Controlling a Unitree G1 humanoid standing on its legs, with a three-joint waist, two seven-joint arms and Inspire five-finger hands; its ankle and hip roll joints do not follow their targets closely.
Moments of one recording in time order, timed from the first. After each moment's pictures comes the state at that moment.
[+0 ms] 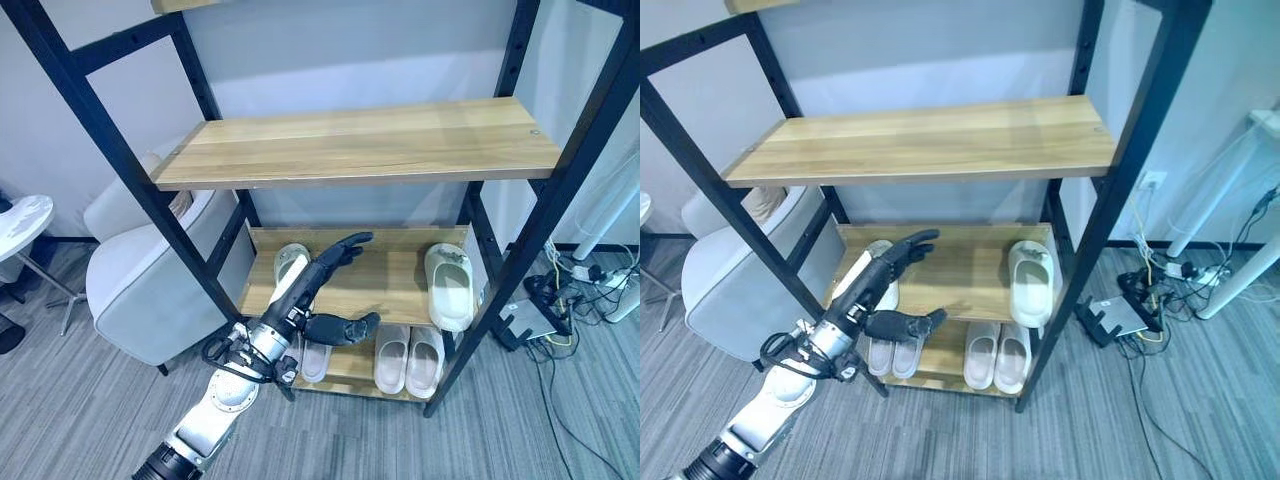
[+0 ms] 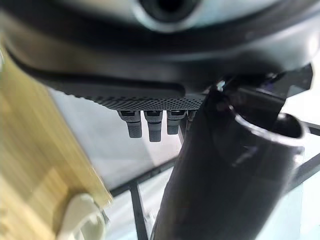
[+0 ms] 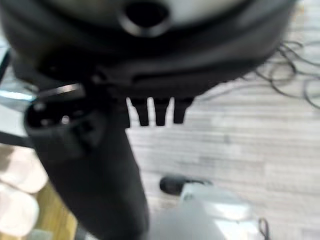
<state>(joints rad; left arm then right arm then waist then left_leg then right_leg) -0.10 0.46 -0.47 -0.08 -0.15 -0.31 0.07 0.17 -0.27 0.08 1.27 0.20 -0.19 -0.20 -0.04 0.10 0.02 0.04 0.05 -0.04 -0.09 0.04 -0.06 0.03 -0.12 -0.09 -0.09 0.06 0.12</state>
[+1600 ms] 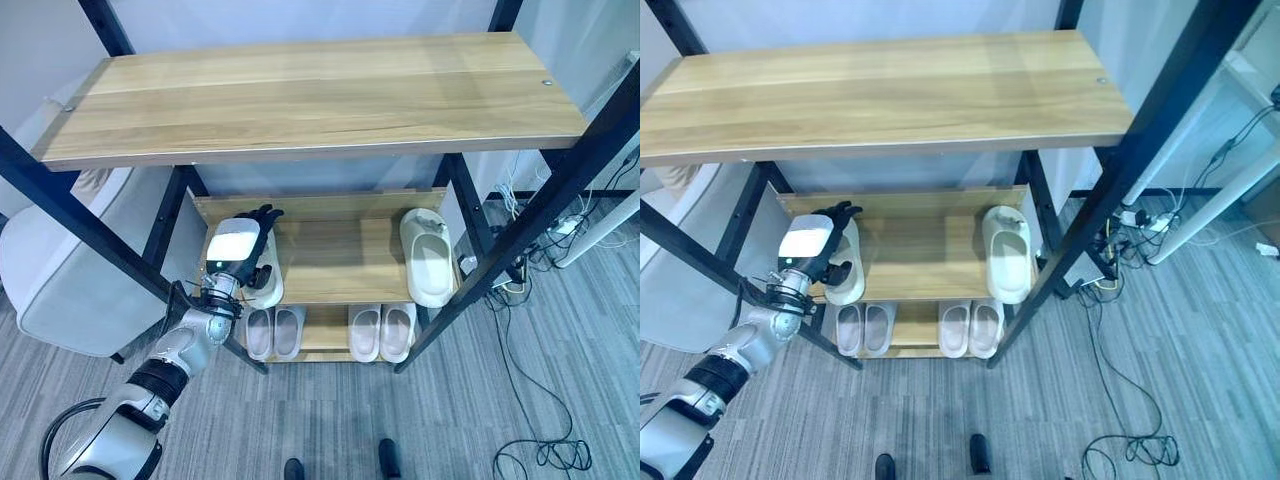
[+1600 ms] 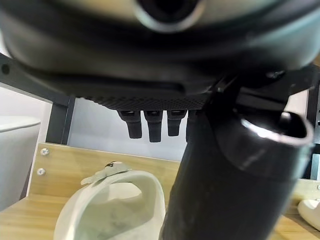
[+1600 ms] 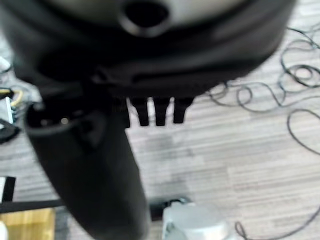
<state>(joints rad) -0.57 0.57 -0.51 0.59 0.60 -0.08 0.45 0.08 -0.29 0.05 1.33 0.29 -0.19 -0.18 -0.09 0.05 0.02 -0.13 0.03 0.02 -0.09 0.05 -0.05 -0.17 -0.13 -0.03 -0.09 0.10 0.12</state>
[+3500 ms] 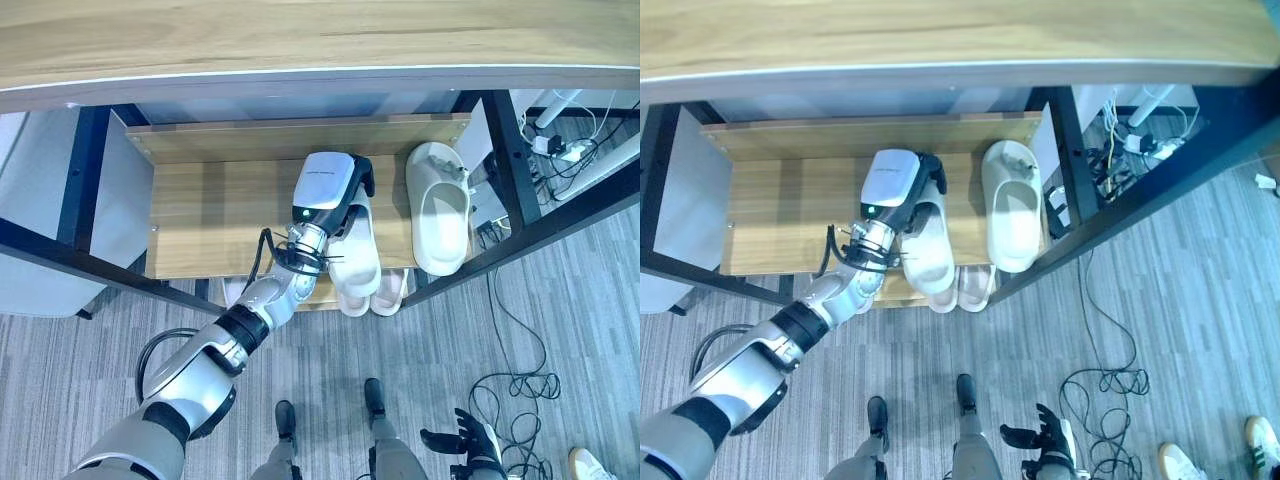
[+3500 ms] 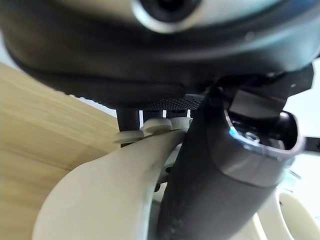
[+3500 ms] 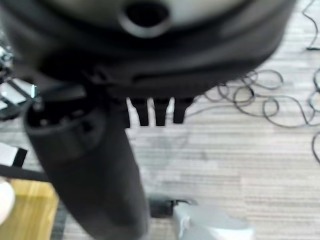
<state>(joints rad) -0.99 0.24 -0.71 0.74 0.59 -0.03 0.61 -0.06 -0.27 0.19 1.21 0.24 -0.25 -0.27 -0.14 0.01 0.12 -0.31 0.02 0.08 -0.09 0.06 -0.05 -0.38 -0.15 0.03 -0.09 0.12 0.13</state>
